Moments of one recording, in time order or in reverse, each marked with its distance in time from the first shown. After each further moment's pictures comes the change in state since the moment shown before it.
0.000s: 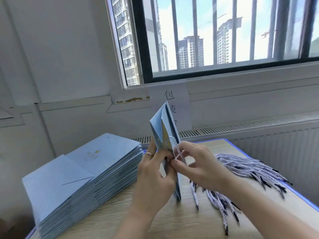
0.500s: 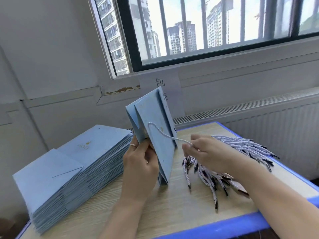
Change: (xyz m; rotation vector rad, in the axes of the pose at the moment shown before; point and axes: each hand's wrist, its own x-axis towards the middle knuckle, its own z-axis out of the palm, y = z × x) left_hand -0.010 -0.015 0.002 0.133 0.040 -0.098; right_hand -0.022 0.022 -0.034 -0.432 -0.276 0.292
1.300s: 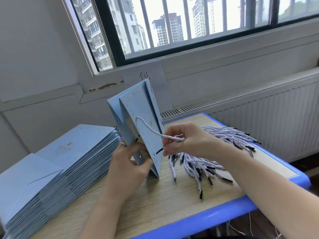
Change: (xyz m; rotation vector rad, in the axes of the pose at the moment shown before) left_hand -0.001 0.004 -0.009 -0.147 -0.337 -0.147; right_hand -0.004 -0.013 -0.003 0.867 -0.006 0.004
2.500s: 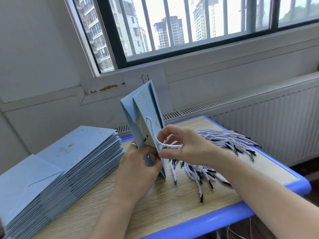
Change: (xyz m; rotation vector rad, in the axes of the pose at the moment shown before) left_hand 0.001 0.006 0.015 0.121 -0.038 -0.017; right_hand 0.001 0.004 0.008 -0.198 0.036 -0.113
